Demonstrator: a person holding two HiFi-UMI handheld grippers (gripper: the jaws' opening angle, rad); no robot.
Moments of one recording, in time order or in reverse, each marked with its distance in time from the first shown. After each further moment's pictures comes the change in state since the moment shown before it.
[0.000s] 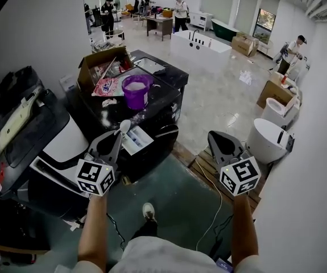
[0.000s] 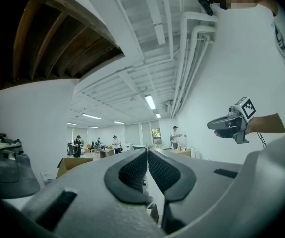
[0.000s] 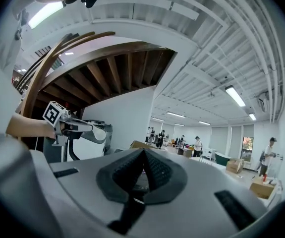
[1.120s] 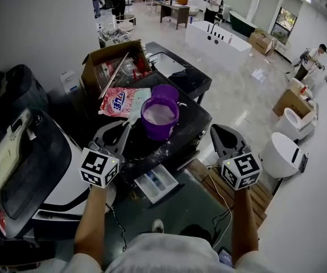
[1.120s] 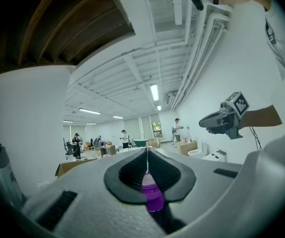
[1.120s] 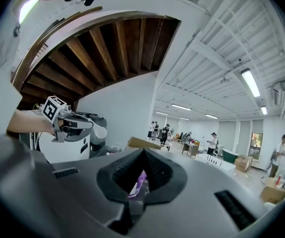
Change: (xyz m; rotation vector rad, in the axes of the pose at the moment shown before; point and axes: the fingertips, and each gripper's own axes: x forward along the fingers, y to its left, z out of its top) left arm 0.208 0.244 -0.057 0.046 0.073 -0.033; right arm 0.345 -0.059 -0.027 0.003 0.072 0.057
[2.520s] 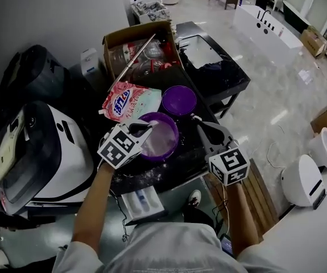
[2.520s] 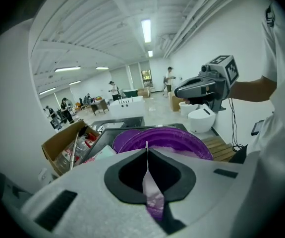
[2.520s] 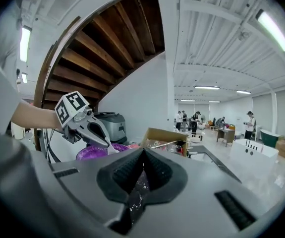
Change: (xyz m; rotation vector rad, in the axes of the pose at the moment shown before) left arm 0.213 0.010 -0.125 0.069 0.658 -0.142; right arm 0.208 -0.088 -0.093 0.116 0.069 0.394
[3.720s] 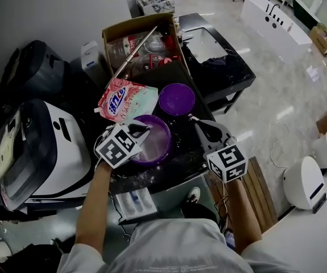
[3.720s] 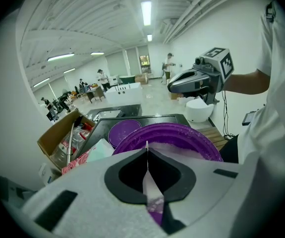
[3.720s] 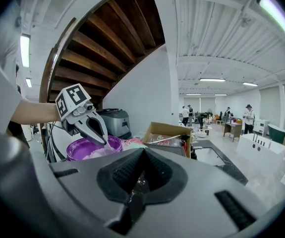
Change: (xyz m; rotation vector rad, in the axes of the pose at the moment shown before) left arm 0.032 0.000 -0.005 -0.007 0.177 -0.044; right arm 0.026 -0.035 -0.026 0.020 0.056 0.089
